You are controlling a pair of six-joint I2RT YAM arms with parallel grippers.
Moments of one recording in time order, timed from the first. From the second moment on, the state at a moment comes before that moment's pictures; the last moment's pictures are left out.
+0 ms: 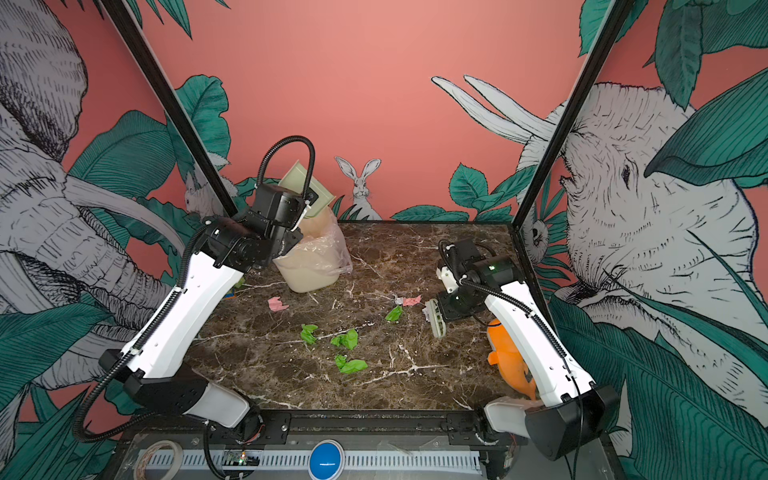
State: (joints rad) left arm -0.64 1.50 1.94 -1.14 -0.67 0.42; right arm 0.38 1.29 1.40 -1.42 -0.11 0.08
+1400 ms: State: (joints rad) left arm -1.09 1.46 1.03 -0.75 0.05 0.00; right arm 0.31 1.77 1.60 -1.36 0.42 -0.21
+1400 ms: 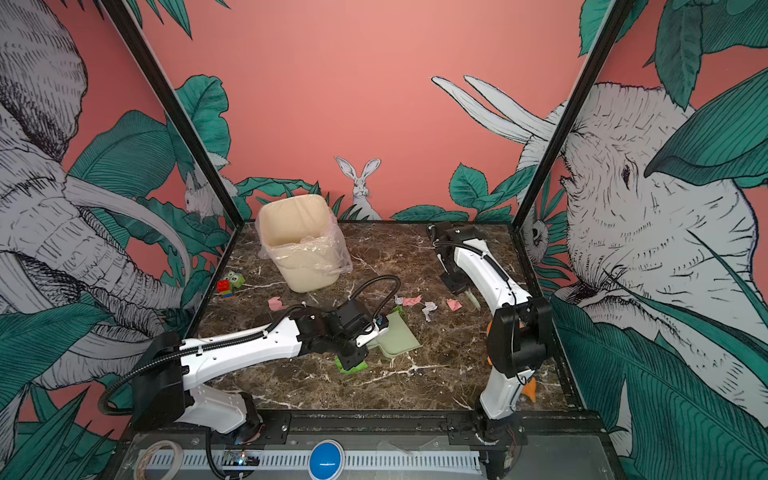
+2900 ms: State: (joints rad) left arm -1.16 1.37 0.78 -0.54 -0.01 0.03; right arm 0.45 1.71 1.50 -1.40 0.36 -0.17
